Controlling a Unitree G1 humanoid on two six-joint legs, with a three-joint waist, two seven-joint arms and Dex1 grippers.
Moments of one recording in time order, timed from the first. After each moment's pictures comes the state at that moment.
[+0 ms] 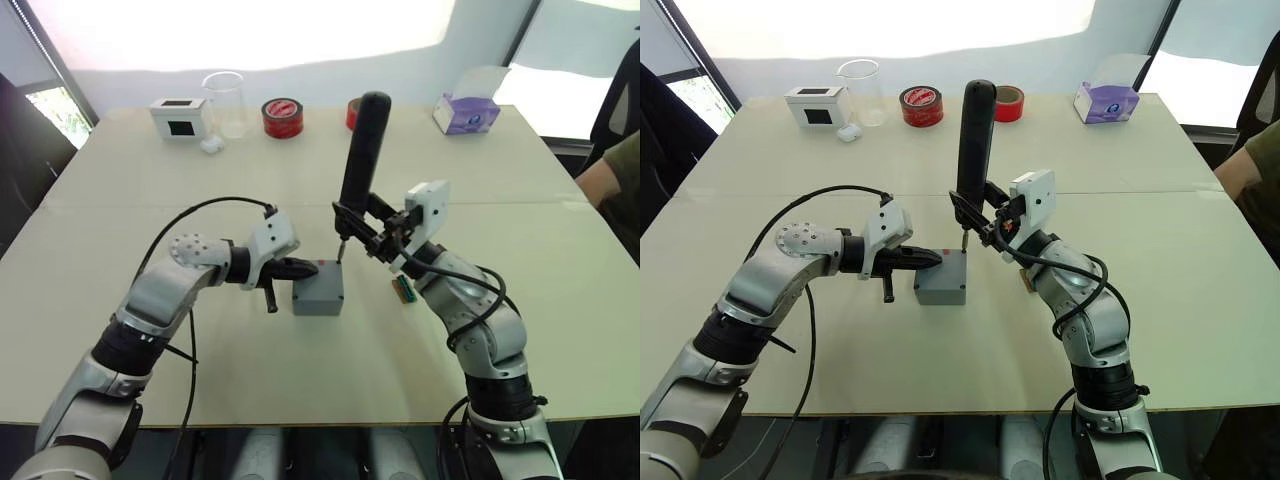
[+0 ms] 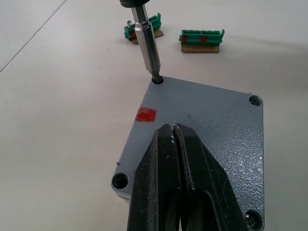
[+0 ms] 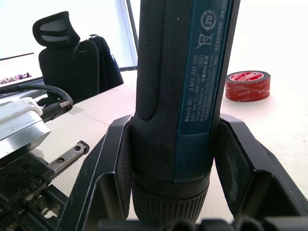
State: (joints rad) left arm -0.60 0.61 -0.28 -0.14 -0.29 0.62 -1.00; right arm -0.39 -0.22 0.03 -0.32 0.44 0.45 0.45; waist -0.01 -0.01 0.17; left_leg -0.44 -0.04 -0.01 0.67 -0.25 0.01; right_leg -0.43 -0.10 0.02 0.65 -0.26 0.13
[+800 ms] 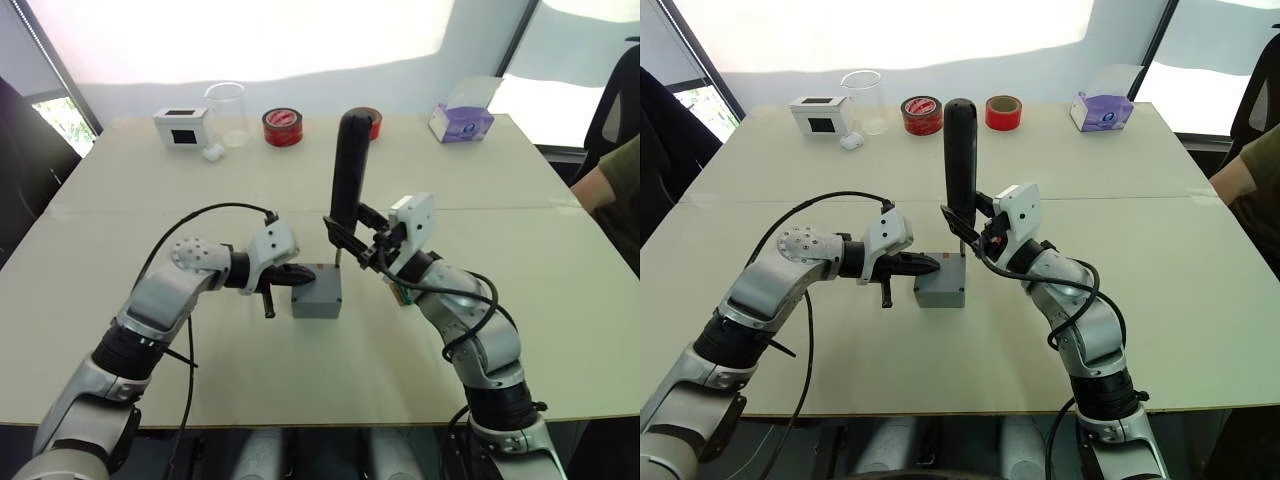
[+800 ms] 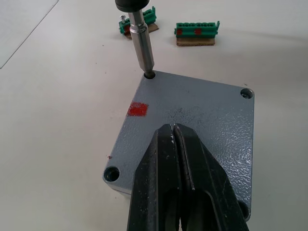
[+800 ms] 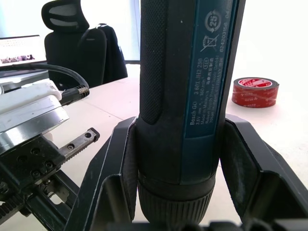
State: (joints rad) left arm -0.58 0.61 -0.29 -0.14 -0.25 0.60 -1.02; right arm -0.35 -0.23 0.11 -0.34 0.36 0.43 0.45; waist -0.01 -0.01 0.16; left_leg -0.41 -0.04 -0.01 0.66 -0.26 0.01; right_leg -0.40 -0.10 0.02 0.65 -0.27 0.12
